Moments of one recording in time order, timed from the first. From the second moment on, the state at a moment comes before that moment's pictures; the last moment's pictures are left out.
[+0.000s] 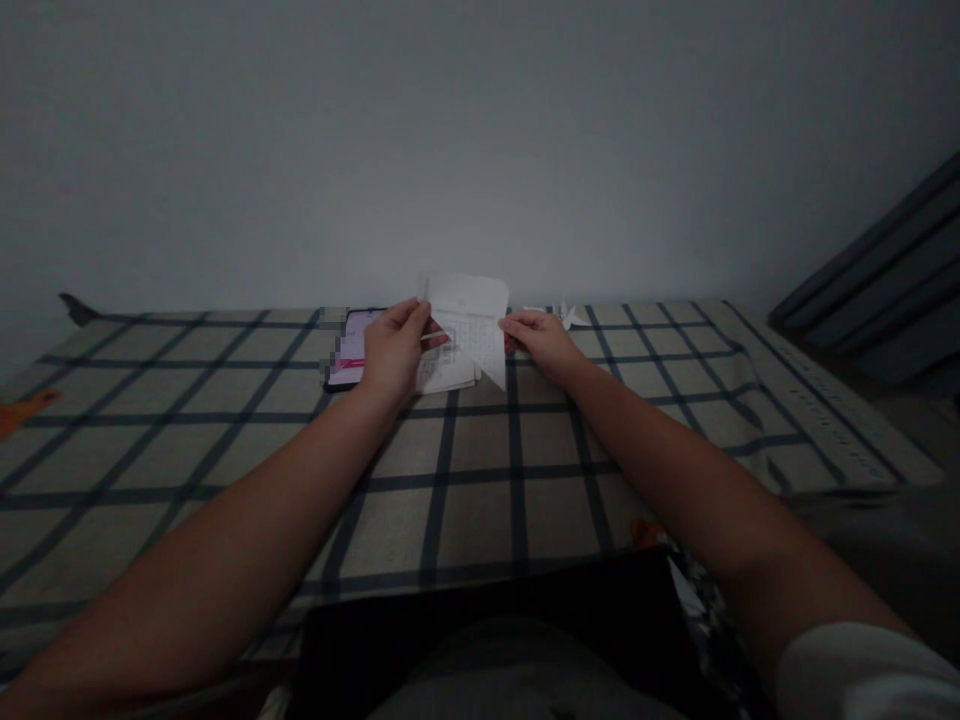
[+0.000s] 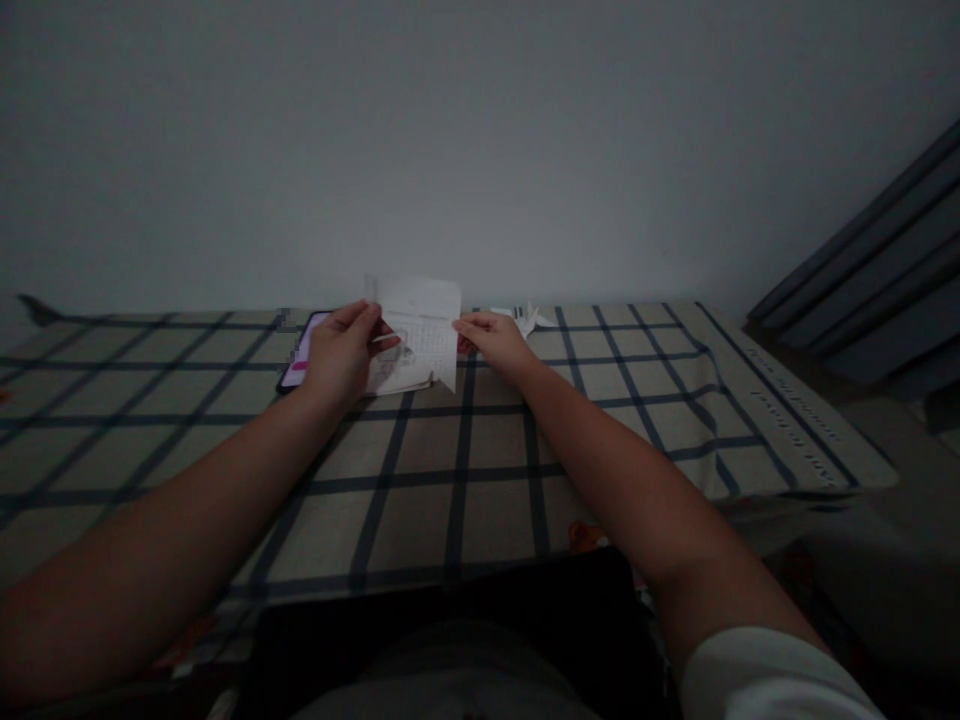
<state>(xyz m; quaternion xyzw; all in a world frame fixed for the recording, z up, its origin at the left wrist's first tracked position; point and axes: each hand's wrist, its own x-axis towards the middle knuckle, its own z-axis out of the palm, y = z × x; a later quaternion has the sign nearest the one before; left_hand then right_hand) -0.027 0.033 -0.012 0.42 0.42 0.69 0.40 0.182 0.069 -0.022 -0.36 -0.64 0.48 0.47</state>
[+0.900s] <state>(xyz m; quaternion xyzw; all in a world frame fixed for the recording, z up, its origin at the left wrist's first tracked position) -0.014 0.018 -0.010 0.49 0.48 0.52 0.50 0.178 0.071 -0.027 -0.34 -0.61 0.50 0.51</state>
